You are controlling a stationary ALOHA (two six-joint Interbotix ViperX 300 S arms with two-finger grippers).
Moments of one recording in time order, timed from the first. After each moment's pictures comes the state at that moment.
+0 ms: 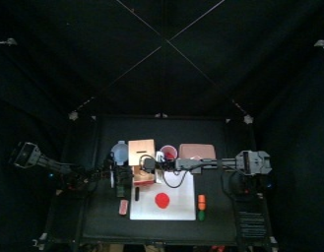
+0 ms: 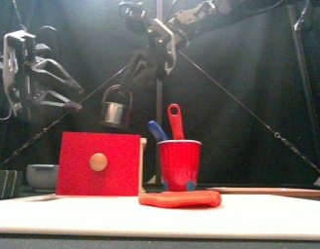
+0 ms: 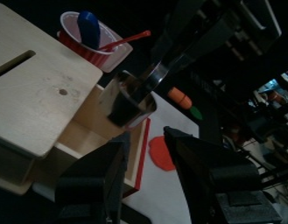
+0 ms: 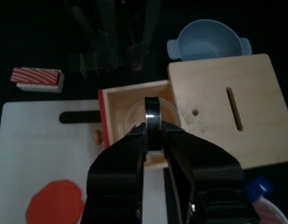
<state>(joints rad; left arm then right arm) -0.21 -0.52 1.30 -0.67 -0.67 -0.13 -0.08 0.08 0.19 -0.07 0.41 -0.02</state>
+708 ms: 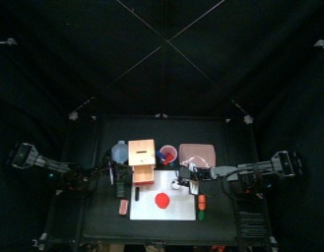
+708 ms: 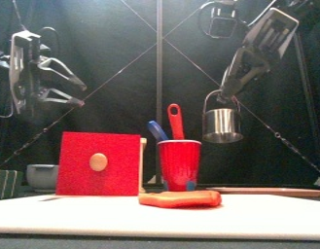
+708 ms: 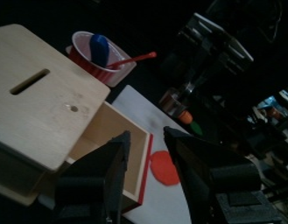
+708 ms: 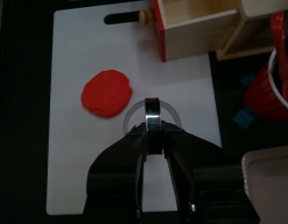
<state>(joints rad) -0.14 -0.56 1.30 -0.68 -0.67 -0.13 0.03 -0.36 0.79 0.03 0.29 0.09</state>
